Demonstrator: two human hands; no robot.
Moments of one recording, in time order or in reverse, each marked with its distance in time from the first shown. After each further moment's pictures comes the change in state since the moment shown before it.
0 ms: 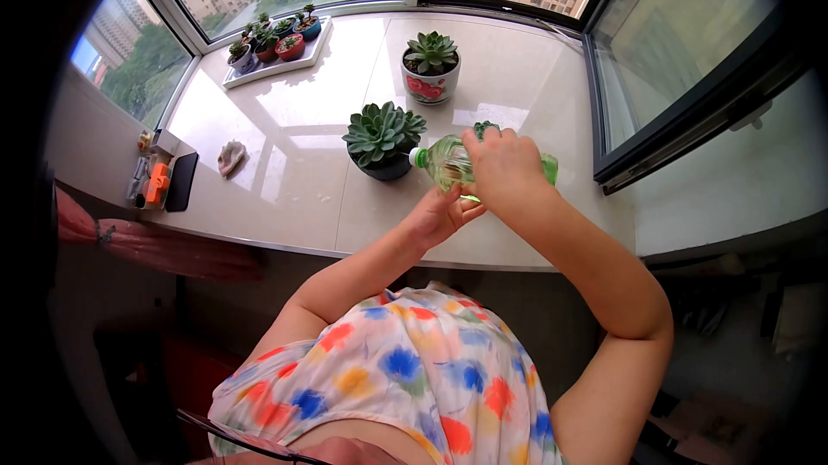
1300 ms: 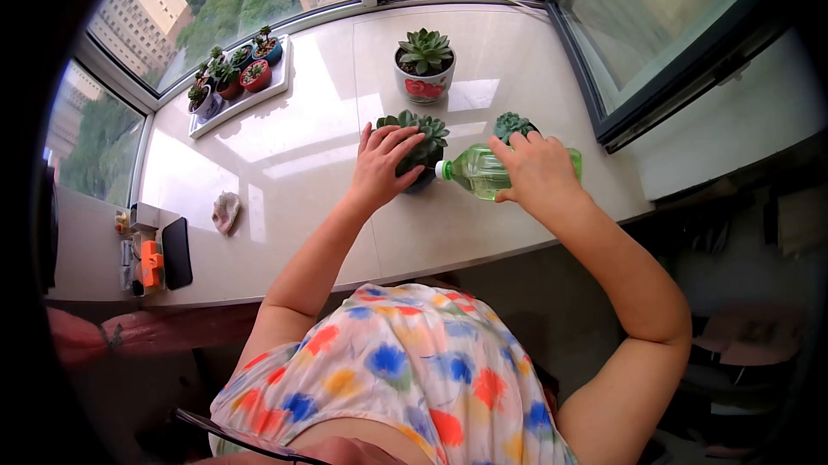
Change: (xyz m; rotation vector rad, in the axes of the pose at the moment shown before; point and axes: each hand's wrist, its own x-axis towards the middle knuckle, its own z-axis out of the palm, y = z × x) left_hand -0.022 0.187 -0.067 2.184 -0.032 0.680; right_hand 0.009 -0.054 -0.006 0.003 0.008 0.157
